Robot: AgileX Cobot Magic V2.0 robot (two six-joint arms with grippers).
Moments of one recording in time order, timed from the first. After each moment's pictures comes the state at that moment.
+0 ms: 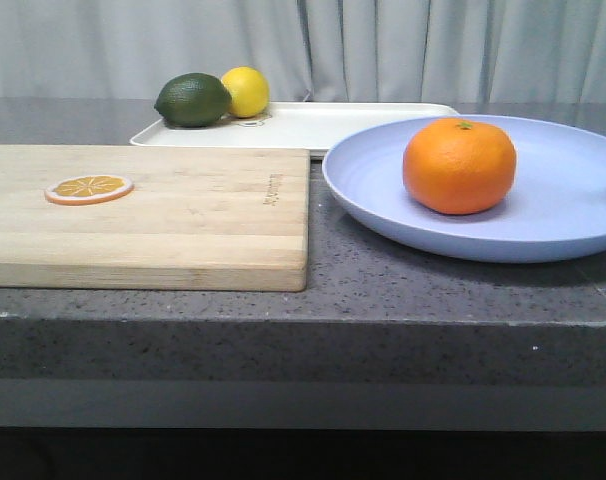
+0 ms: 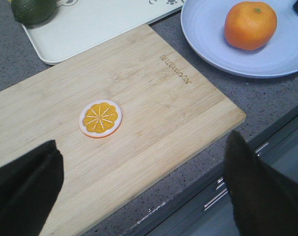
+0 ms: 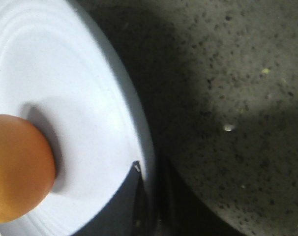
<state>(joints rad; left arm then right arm) -0.73 0.74 -0.84 0.19 0.78 -0.10 -0.27 1.51 -0.98 0.80 0.93 -0.35</state>
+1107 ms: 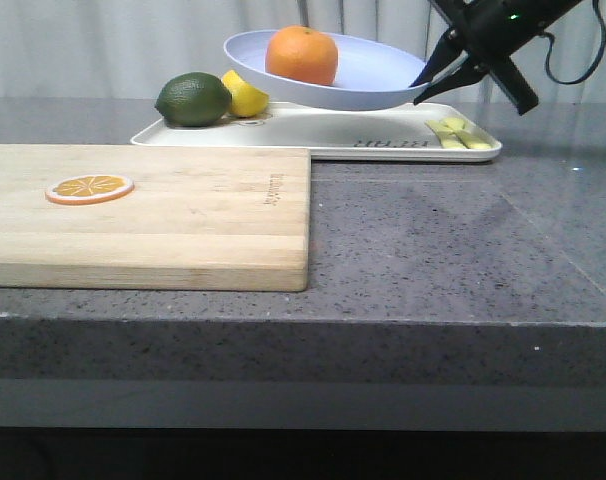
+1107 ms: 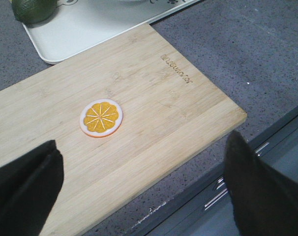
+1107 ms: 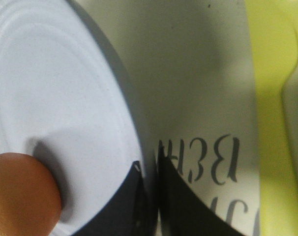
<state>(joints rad) -0.73 0.74 -0.84 0.19 0.78 -0.10 0.00 2.19 -2.00 0.81 0.95 0.13</state>
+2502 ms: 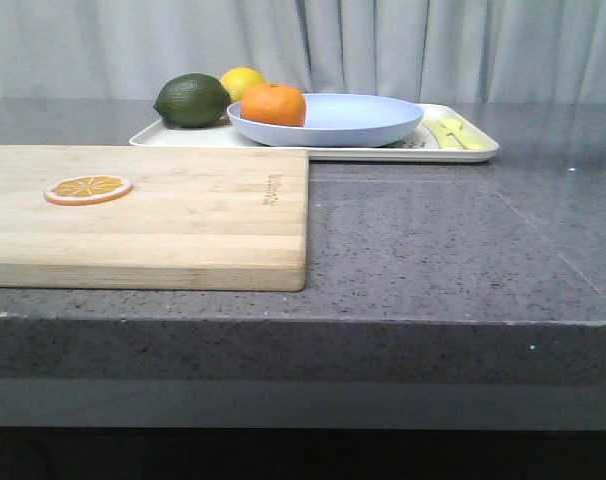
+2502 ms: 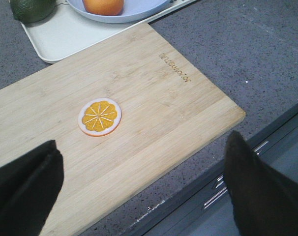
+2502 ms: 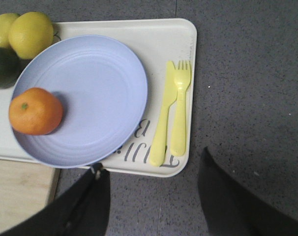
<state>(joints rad) -0.73 0.74 -0.84 0.19 0.78 -0.10 0.10 1.61 -1.86 0.12 1.03 0.14</state>
